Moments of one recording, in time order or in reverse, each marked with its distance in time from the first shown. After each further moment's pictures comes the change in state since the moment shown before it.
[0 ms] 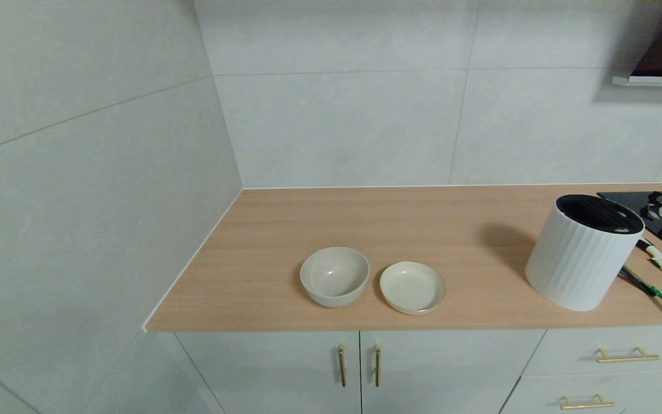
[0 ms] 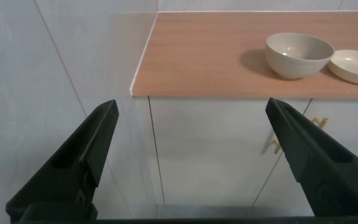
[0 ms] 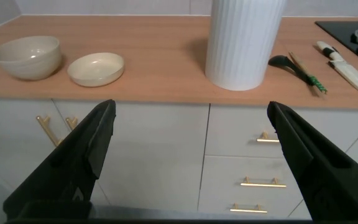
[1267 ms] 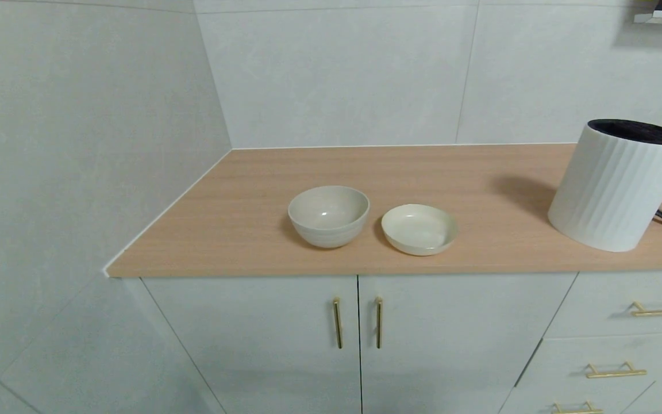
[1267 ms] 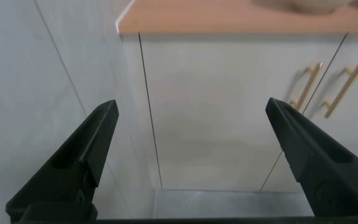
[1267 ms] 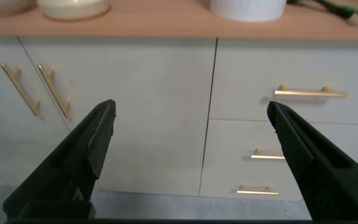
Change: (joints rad) left arm 0.000 0.000 0.000 0.000 0.000 0.000; right arm 0.000 0.000 0.000 0.000 0.000 0.000
